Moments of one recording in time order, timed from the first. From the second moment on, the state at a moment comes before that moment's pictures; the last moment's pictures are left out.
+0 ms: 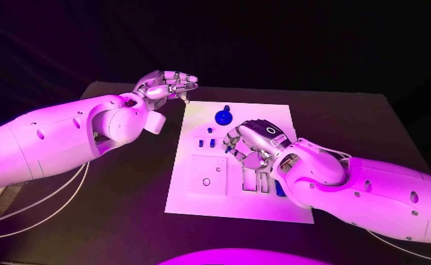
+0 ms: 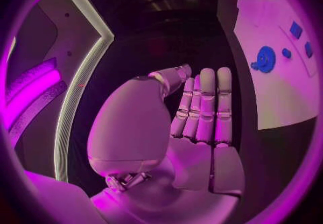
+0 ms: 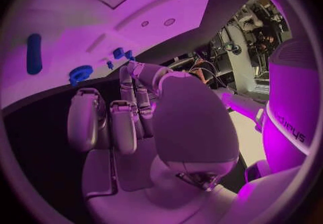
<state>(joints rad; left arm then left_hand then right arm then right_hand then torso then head) 1.20 -0.92 -0.01 1.46 -0.07 -0.16 0.30 1.42 -0.21 0.64 0.00 0.09 0.84 0.21 0.38 0.27 0.88 0.14 0.55 0.17 1.02 0.06 1.10 0.44 0.17 0.85 0.15 1.01 0.69 1.13 -0.71 -0.16 1.70 -1.67 -0.54 -0.17 1.41 -0.20 0.71 -0.02 0.14 1.08 0.11 0.33 0.34 1.24 0.10 0.19 0.16 1.47 -0.03 1.46 1.31 0.08 1.44 0.07 1.28 1.31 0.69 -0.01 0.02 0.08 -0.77</state>
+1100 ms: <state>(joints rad) 1.20 -0.88 -0.01 1.46 -0.07 -0.17 0.30 1.42 -0.21 0.64 0.00 0.09 0.83 0.21 0.38 0.27 0.88 0.14 0.55 0.17 1.02 0.06 1.10 0.44 0.17 0.85 0.15 1.00 0.69 1.06 -0.63 -0.17 1.63 -1.68 -0.46 -0.17 1.41 -0.20 0.71 -0.02 0.14 1.09 0.12 0.32 0.35 1.25 0.09 0.18 0.16 1.47 -0.02 1.46 1.31 0.08 1.44 0.07 1.27 1.31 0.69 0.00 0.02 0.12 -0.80</state>
